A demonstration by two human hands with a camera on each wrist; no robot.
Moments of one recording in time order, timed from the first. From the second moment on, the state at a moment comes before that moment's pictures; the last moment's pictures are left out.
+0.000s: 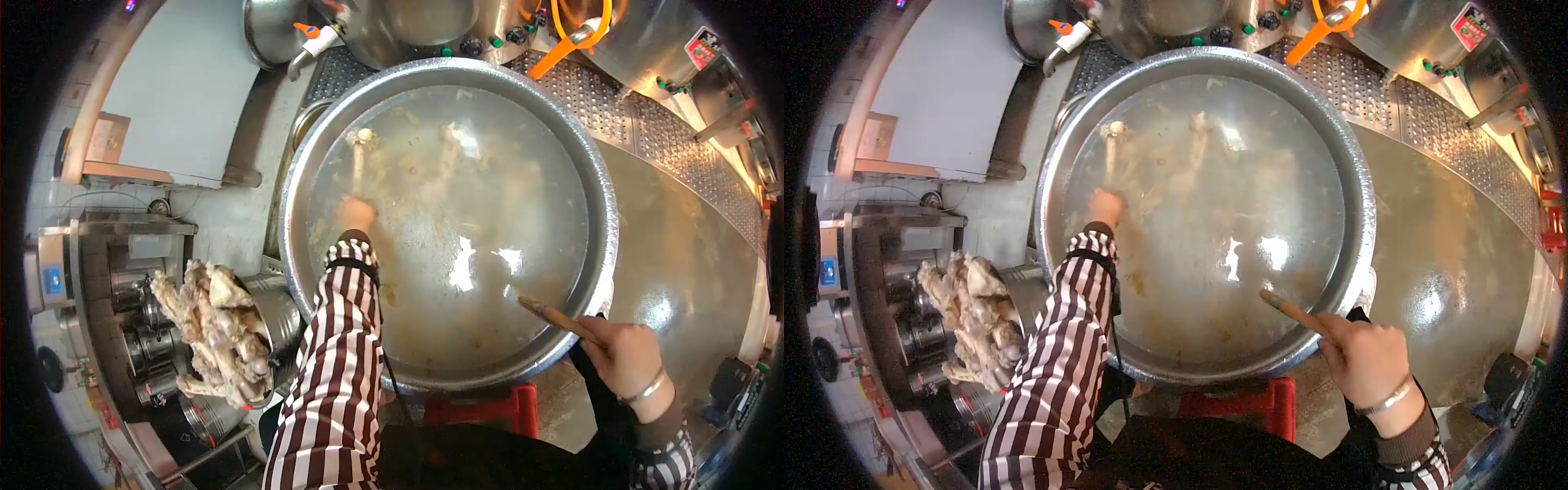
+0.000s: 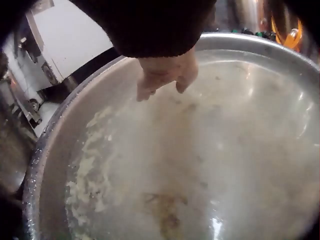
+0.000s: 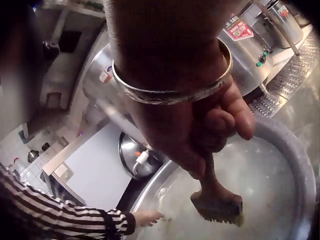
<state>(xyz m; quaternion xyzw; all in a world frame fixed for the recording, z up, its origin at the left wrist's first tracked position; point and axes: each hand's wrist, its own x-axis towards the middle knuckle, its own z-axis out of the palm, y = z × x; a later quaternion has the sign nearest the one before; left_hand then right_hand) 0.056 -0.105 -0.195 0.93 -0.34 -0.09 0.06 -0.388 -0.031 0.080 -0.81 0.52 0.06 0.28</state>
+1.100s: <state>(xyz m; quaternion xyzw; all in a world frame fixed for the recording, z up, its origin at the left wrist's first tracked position) -0.100 0.068 -0.179 0.58 0.08 -0.76 0.28 -0.339 -0.028 0.050 -0.84 0.45 0.06 0.29</state>
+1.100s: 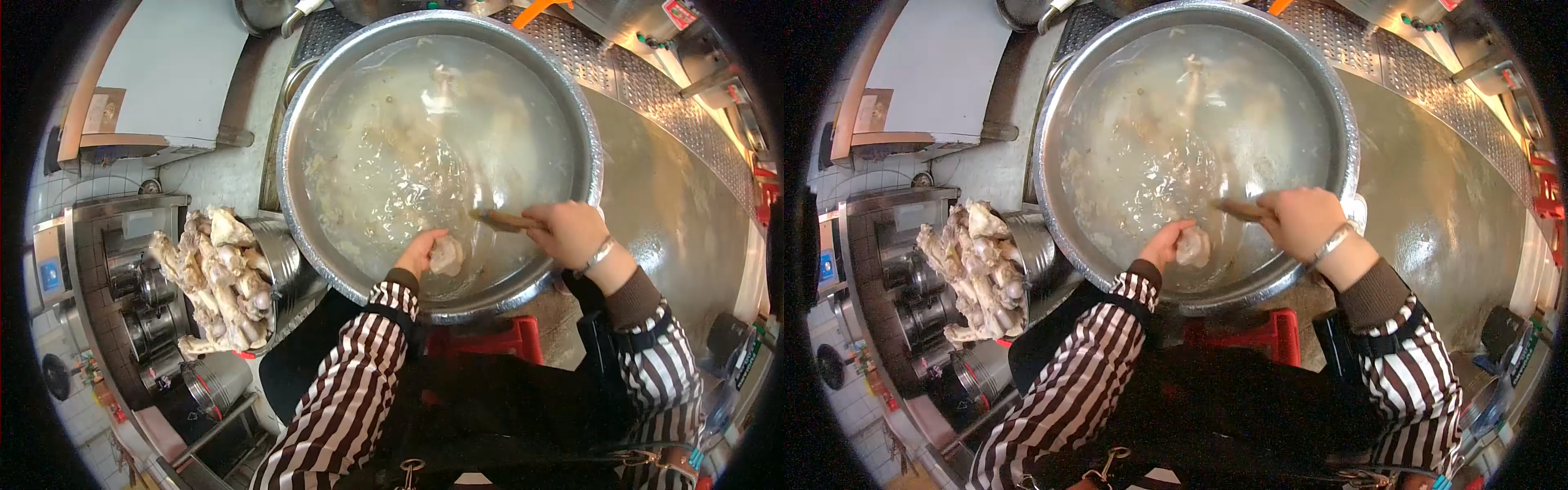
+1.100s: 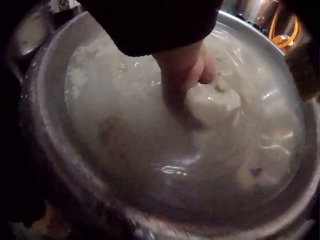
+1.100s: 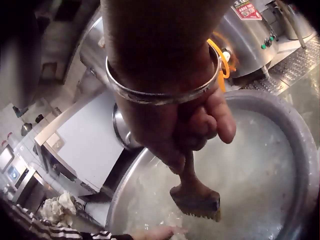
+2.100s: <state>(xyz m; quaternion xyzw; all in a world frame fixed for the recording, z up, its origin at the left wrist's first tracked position) -0.098 0.125 0.038 0.65 -0.14 -0.70 0.26 -0.292 -0.009 0.075 -0.90 0.39 -0.14 0.15</state>
